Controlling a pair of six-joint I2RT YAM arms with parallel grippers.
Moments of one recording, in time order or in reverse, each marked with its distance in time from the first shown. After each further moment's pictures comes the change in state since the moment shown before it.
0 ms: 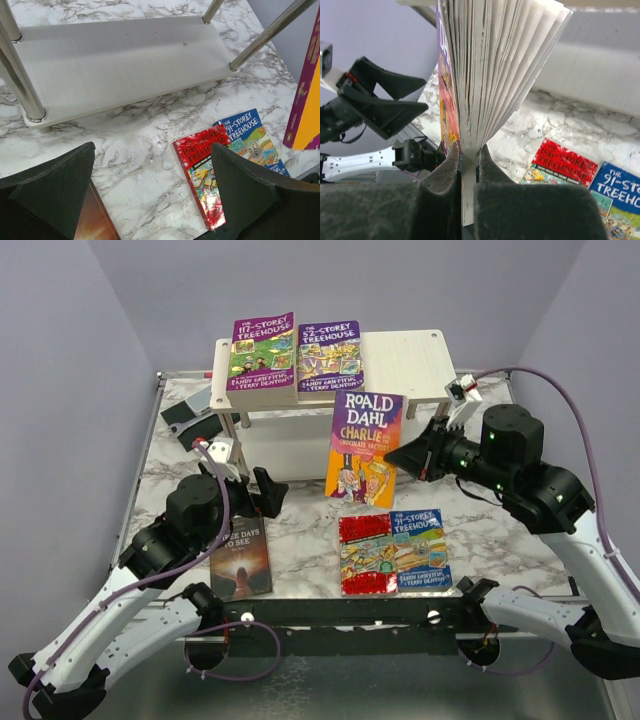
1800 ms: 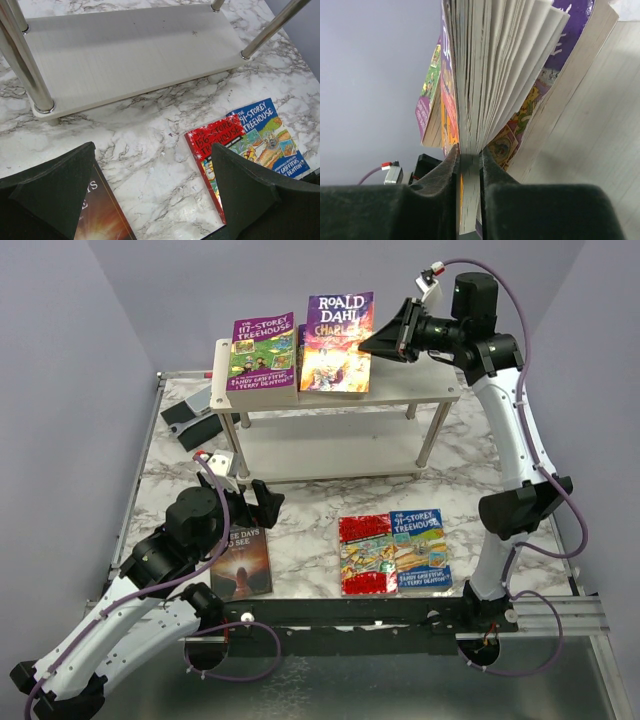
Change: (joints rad) left arm 0.000 -0.098 -0.104 0.008 -0.008 0.056; right arm -0.402 0.921 0.922 0.015 -0.632 0.178
